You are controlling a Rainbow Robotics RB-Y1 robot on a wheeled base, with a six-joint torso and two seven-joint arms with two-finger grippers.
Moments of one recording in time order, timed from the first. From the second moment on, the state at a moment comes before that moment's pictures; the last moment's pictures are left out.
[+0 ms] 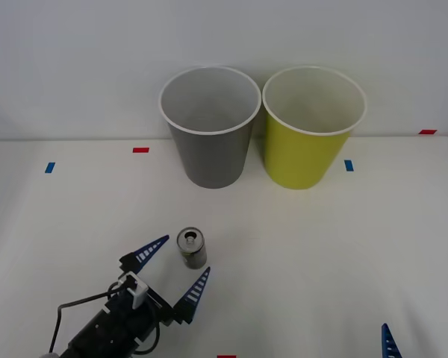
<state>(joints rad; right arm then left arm) 1.12 -0.37 0.19 -2.11 -0.17 -0.54 1.51 0.10 0.61 -0.74 -1.49 0.37 -0.63 -1.63</state>
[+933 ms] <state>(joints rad) 1.12 -0.37 0.19 -2.11 -0.17 -0.54 1.51 0.01 0.54 -0.74 -1.44 0.38 -0.56 -1.63</state>
